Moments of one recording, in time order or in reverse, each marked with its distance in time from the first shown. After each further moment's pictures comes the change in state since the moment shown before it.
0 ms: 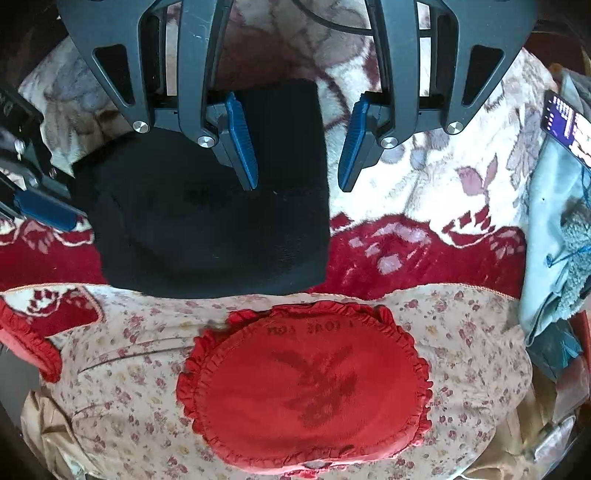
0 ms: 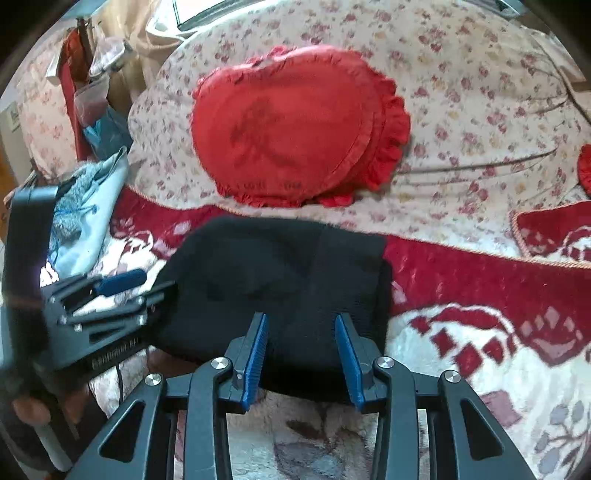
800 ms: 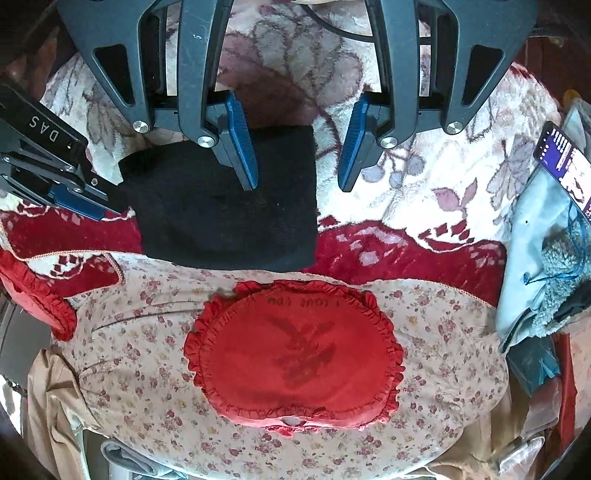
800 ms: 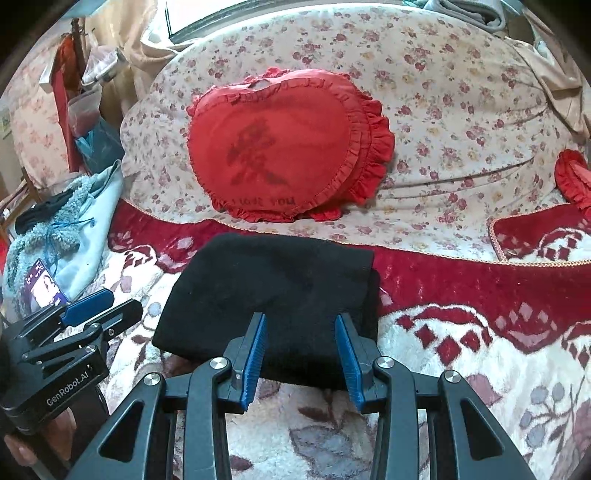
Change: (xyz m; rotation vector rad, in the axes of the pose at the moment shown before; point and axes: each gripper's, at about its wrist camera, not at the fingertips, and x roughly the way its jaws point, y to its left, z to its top) left arm -0.064 0.013 -0.017 -0.090 -0.100 -0.039; right arm -0.033 0.018 0.003 0.024 -0.030 -0.060
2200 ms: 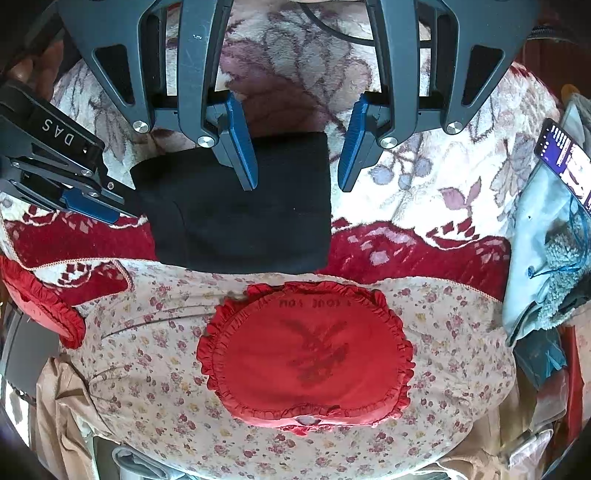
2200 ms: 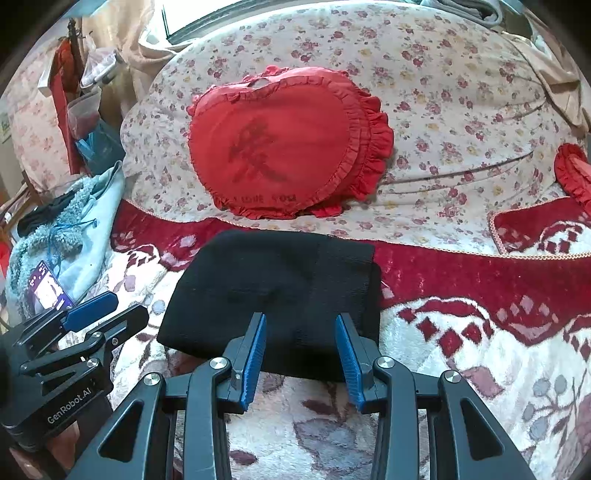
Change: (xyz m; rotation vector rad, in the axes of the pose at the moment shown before) left arm -0.005 -0.011 -0.001 0.026 0.007 -0.014; right arm -0.002 -0.002 -0.002 0.011 0.010 0.012
